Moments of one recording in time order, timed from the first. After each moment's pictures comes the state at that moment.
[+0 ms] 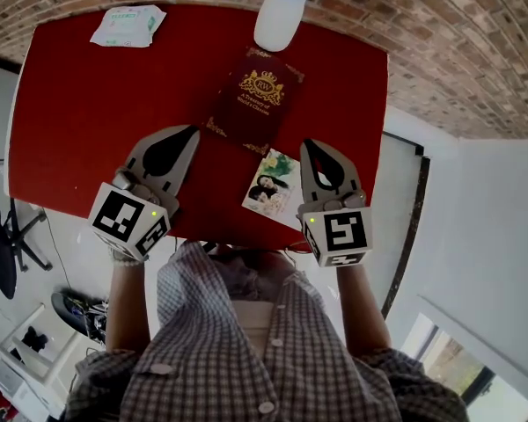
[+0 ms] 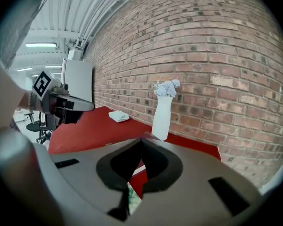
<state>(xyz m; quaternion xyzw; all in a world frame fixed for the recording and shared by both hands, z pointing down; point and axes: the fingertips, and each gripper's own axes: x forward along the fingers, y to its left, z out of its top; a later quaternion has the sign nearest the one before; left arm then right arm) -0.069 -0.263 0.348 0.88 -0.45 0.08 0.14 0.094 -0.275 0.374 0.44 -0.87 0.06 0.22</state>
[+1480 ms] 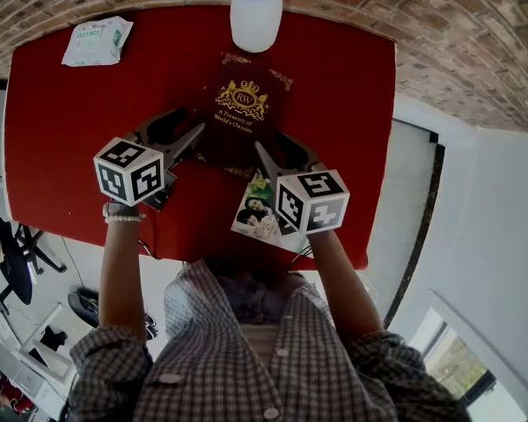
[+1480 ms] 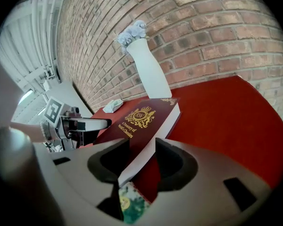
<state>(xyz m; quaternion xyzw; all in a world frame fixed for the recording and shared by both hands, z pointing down) -0.053 -0.356 0.497 0.85 -0.39 0.16 0.33 0.076 -0.330 0.509 0.40 -0.83 0.35 0.19</state>
